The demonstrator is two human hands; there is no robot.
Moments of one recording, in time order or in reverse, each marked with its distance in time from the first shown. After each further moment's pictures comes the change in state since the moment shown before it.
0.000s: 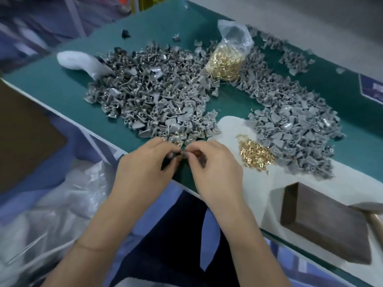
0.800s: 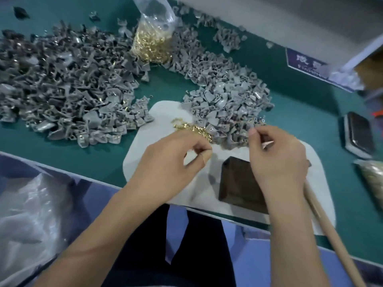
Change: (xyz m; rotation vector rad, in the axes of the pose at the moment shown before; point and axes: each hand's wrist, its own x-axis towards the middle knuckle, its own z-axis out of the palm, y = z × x) left_hand 0.022 0.120 0.060 -0.408 -0.219 0.311; right_hand -0.030 0.115 -0.140 -0.218 0.467 0.440
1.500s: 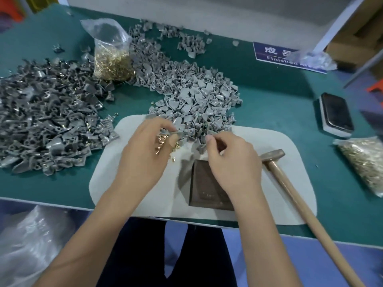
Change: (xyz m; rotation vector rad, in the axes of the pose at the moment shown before) left_hand 0.041 -0.003 0.035 0.014 0.155 0.024; right_hand 0.001 0.024 0.007 0.025 -0.189 -0.031
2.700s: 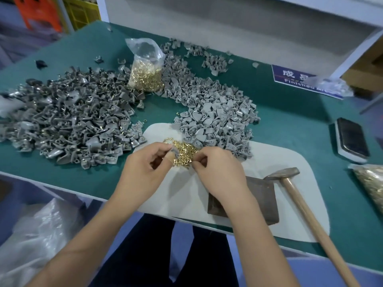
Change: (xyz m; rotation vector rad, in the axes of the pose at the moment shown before) left_hand -0.031 -0.032 -0.031 -0.276 0.054 -0.175; right_hand 0.002 -0.046 0.027 -0.083 -0.323 -0.180
